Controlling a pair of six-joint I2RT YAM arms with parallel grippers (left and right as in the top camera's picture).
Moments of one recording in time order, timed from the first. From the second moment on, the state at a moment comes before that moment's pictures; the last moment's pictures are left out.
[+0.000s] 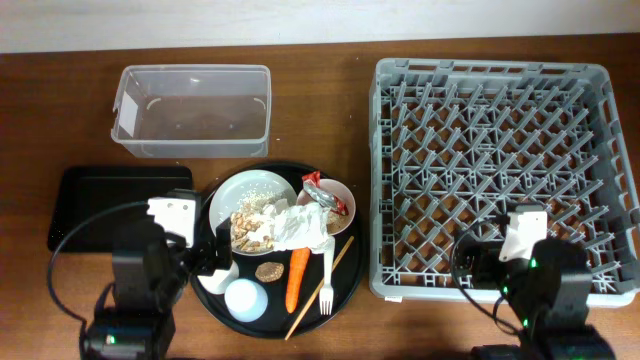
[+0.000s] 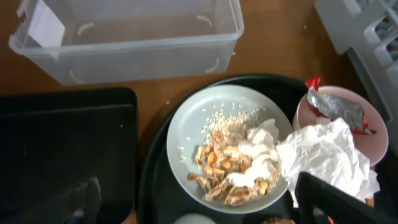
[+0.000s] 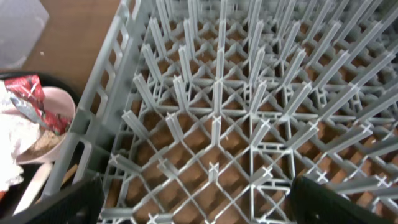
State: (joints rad) left arm -0.07 0.70 0.70 -0.66 0.06 0.02; right arm 0.00 0.55 0.70 -0.83 -0.05 0.05
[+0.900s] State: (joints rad) left arm -0.51 1.64 1.09 -0.88 0.13 0.03; right arm 0.00 0.99 0.92 -1.05 -0.17 0.05
